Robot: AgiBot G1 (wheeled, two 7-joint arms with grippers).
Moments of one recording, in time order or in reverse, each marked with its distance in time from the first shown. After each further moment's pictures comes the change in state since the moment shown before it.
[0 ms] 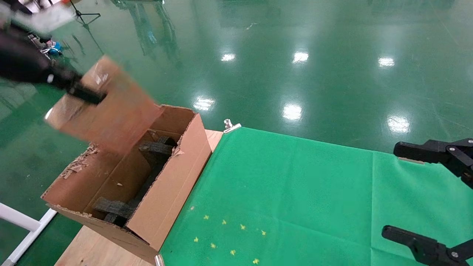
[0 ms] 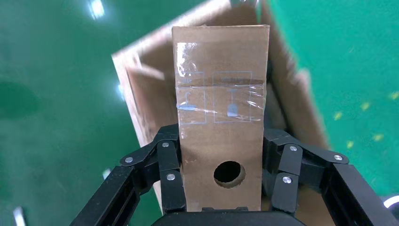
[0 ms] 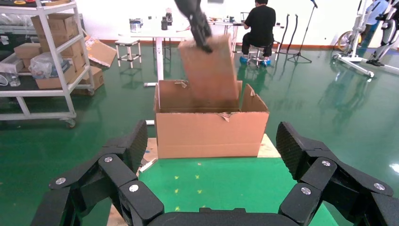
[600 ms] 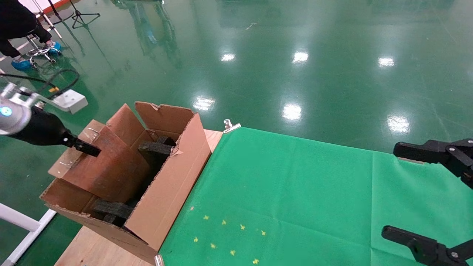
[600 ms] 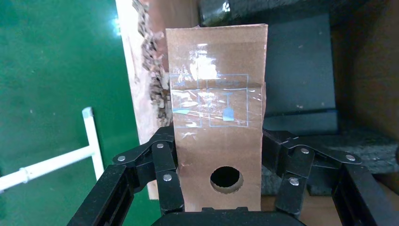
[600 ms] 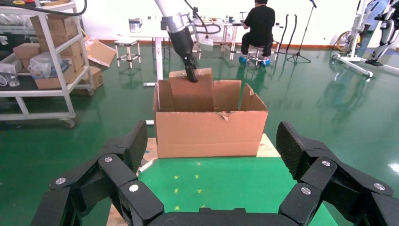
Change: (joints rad) left arm 0.302 0.087 0.065 0.561 0.000 -0.299 0.229; right arm 0.000 0.000 0.000 0.000 0.000 0.000 0.000
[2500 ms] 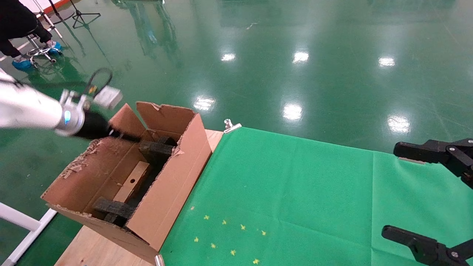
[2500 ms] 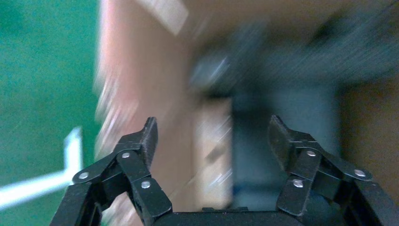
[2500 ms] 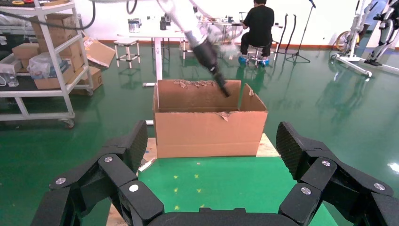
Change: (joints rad) left arm 0.141 0.146 -0.115 0.179 -0.186 -0.223 0.028; right arm 0.000 0.000 0.000 0.000 0.000 0.000 0.000
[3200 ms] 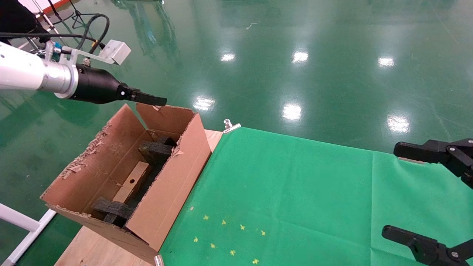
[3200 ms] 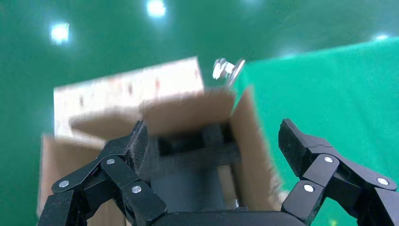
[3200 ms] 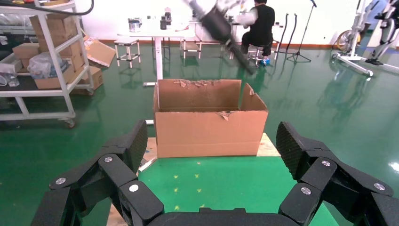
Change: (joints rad) left arm -0.067 -0.088 -0.108 -0.253 -0.121 0.134 0.007; right arm 0.000 0.000 0.000 0.000 0.000 0.000 0.000
